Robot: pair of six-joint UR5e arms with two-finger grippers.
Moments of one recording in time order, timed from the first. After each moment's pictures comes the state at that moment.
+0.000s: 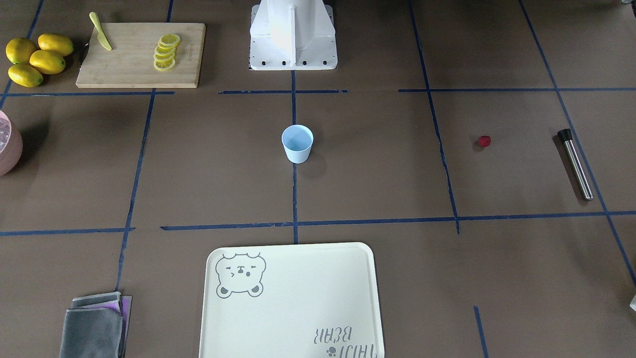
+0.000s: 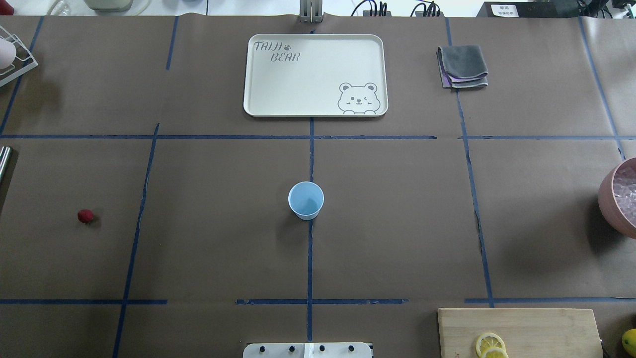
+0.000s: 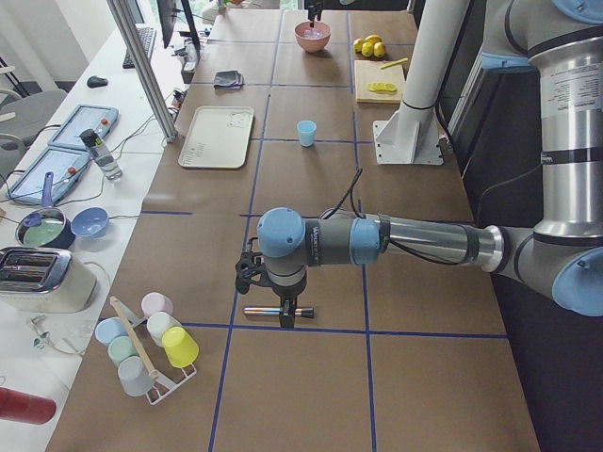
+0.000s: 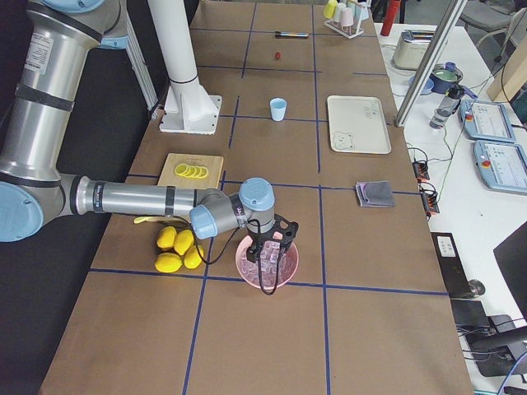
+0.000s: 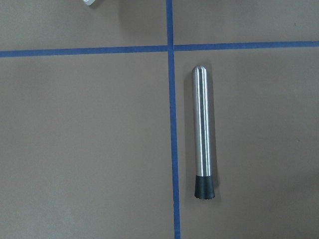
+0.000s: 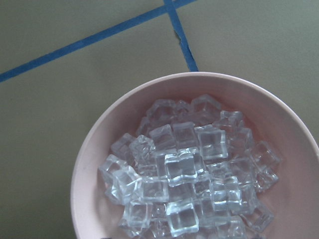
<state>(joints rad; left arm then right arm) -1.60 -1.42 -1.83 -1.42 -2.39 0.10 1.29 -1.88 1.79 -1.14 2.31 0.85</state>
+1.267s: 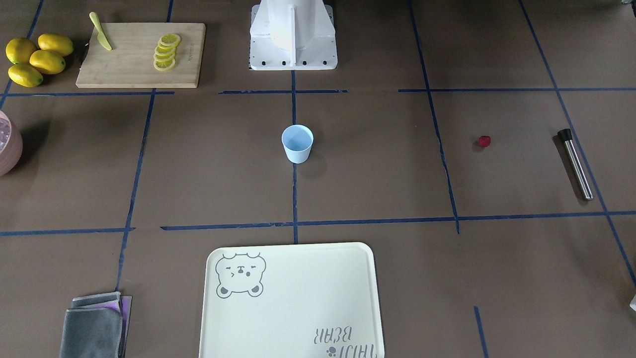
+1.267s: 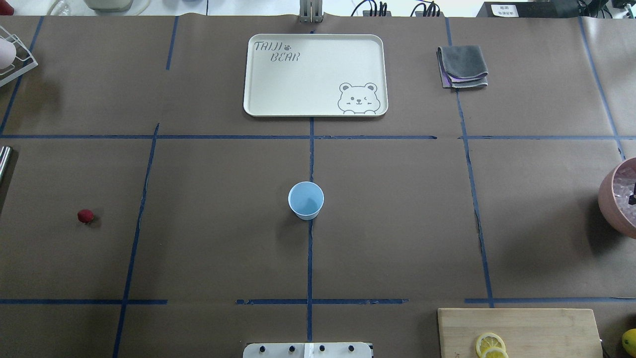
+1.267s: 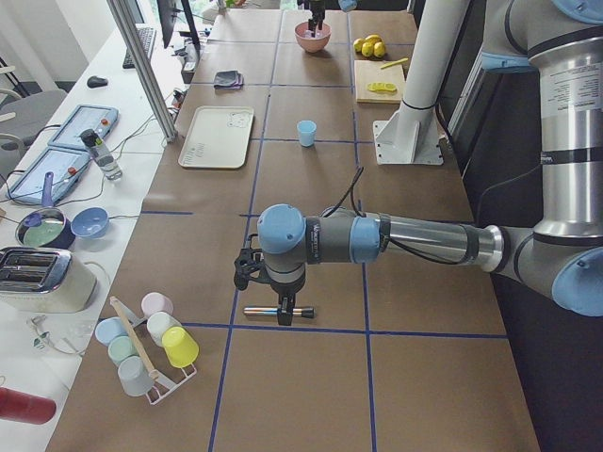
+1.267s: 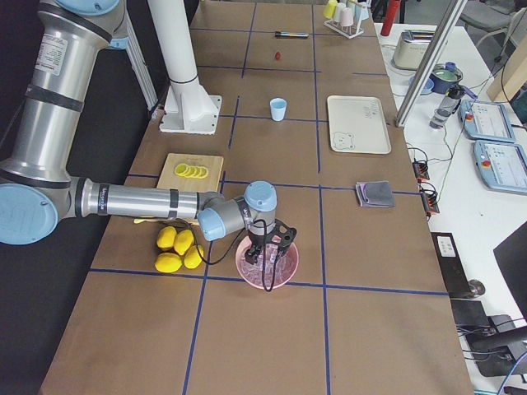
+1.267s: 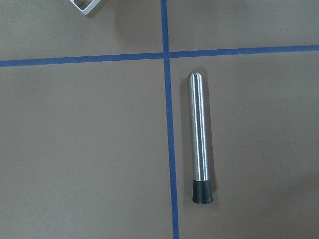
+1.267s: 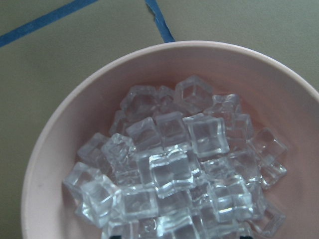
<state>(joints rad) -1.60 -1.42 -1.84 -1.43 -2.39 0.10 1.19 -1.87 1.75 -1.12 2.24 0.97</state>
